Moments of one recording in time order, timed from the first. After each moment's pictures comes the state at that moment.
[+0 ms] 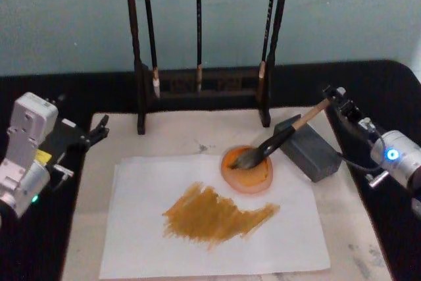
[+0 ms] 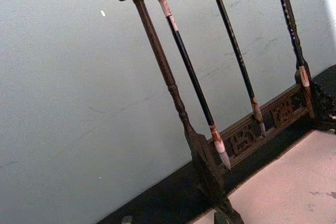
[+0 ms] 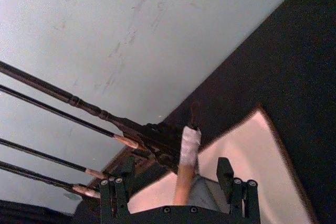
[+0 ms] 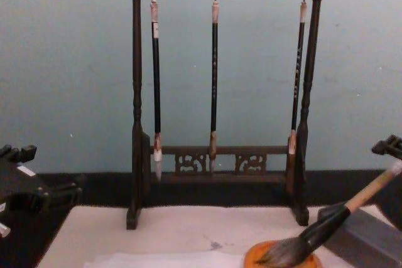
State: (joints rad) left arm -0.20 0.60 0.45 -1.41 -0.25 -0.12 0.03; right arm 0.27 0.42 -0.28 -1.32 1.42 0.22 0.04
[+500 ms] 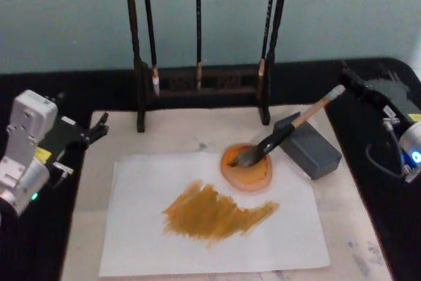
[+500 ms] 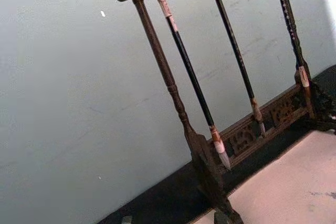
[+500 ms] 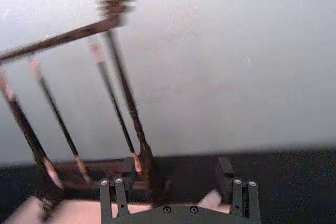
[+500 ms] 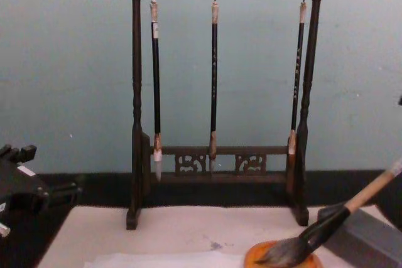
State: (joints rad) left arm -0.20 0.60 0.45 -1.41 -0.25 -0.12 0.03; right arm 0.15 0.63 -0.35 -1.62 0.95 -0.05 0.00
